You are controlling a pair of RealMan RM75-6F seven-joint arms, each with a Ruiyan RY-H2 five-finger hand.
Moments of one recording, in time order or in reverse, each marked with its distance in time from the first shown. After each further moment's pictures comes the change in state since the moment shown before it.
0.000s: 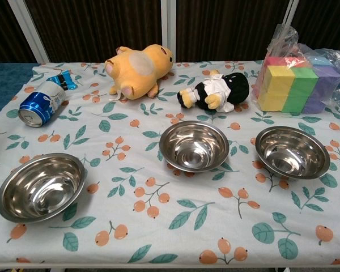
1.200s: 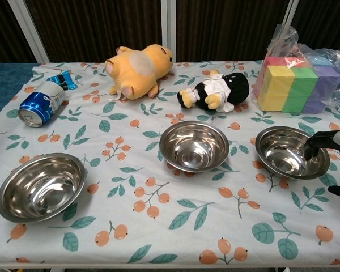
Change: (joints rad) left arm -0.007 0.004 -0.002 0.025 -0.001 -0.010 -0.032; right arm 0.116 -0.154 -0.037 -0.009 -0.028 -0.229 -0.275
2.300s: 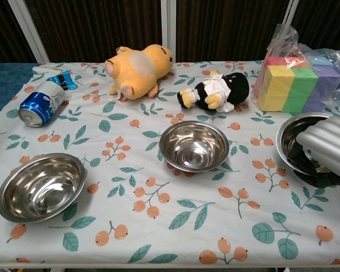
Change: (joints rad) left arm -0.002 0.005 -0.006 0.010 0.003 0.011 -0.001; right arm 0.071 -0.113 0.028 0.062 0.060 -0.045 -0.081
